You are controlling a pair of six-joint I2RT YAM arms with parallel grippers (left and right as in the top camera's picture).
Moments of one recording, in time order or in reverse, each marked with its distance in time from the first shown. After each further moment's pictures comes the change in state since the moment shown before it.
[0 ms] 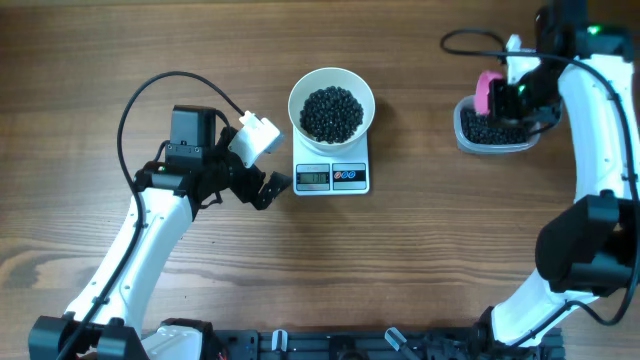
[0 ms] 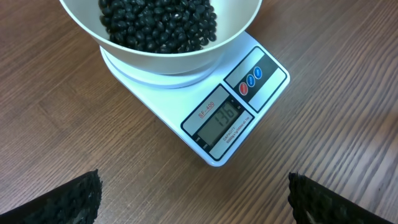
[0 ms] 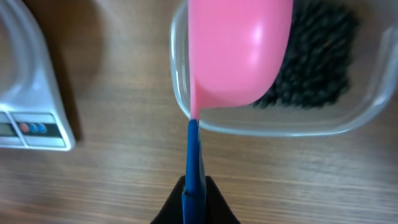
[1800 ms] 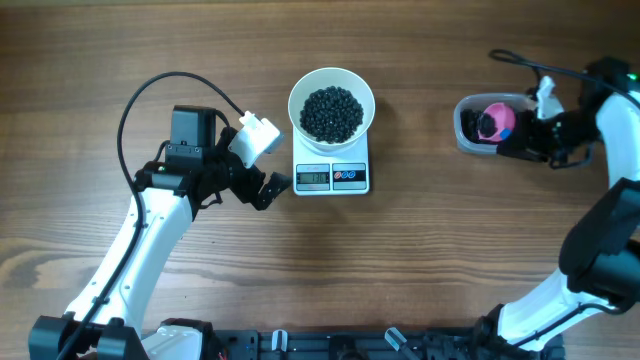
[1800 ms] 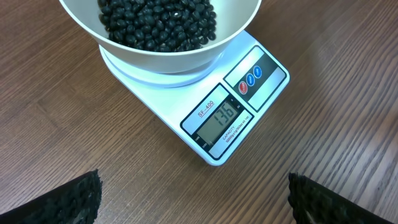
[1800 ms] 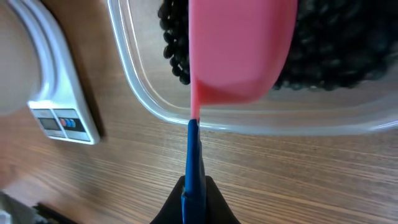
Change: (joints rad) left arm 0.000 0.000 0.000 -0.003 0.000 0.000; right arm -0.285 -0.001 -0.260 0.139 -0.363 -0.150
